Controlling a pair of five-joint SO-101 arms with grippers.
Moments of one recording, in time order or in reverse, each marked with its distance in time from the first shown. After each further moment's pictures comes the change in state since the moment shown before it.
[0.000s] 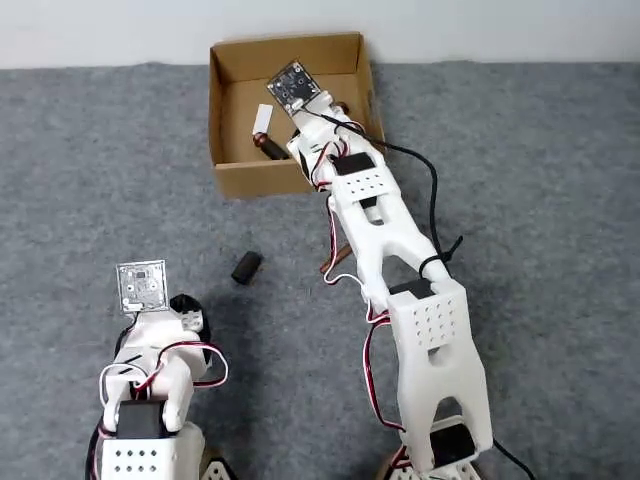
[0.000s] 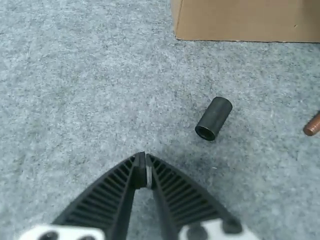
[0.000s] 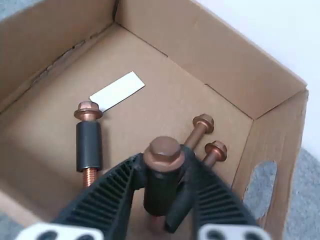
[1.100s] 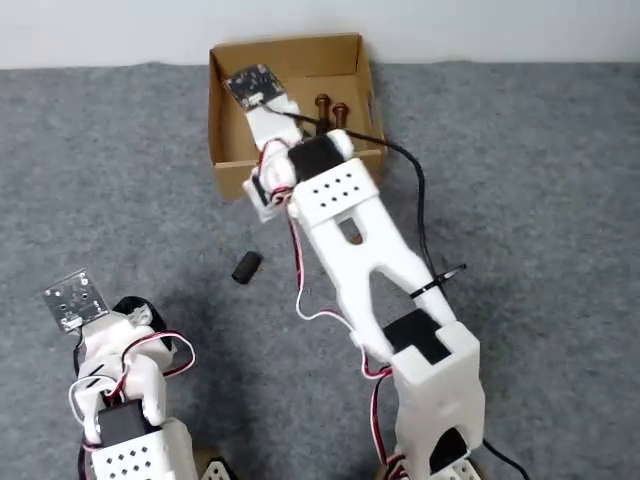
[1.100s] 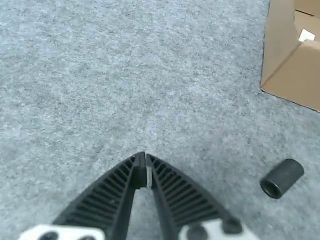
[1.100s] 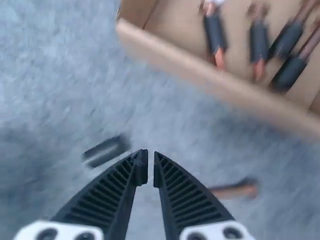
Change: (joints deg) left arm -16.9 0.0 0.0 -3.5 6.8; right arm -13.0 -23.8 -0.1 52.7 -27.1
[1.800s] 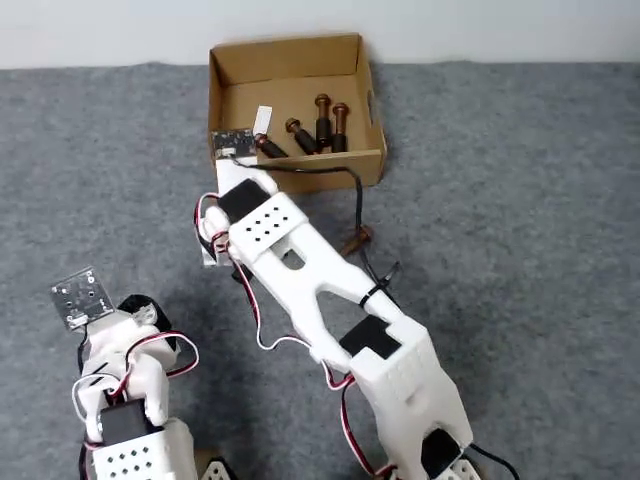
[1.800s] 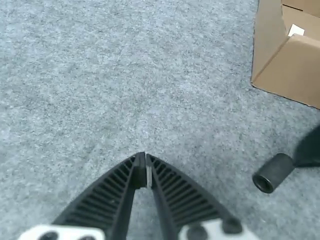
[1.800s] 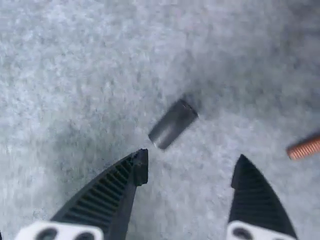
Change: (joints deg) left arm 1.8 0.0 0.0 0.0 0.0; right arm -10.5 11.1 0.0 -1.8 -29.4
